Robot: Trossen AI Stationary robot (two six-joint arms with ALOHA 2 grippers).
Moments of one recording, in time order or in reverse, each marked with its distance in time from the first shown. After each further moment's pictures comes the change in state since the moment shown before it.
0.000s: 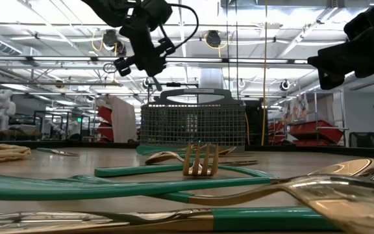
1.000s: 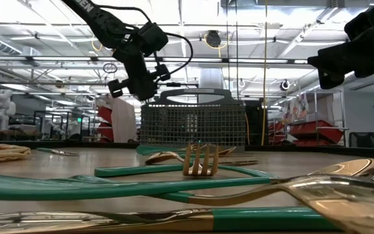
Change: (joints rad) left arm 0.062 0.041 -0.153 0.067 0.141 -0.001; right arm 0.000 0.000 0.000 0.000 0.001 -0.015
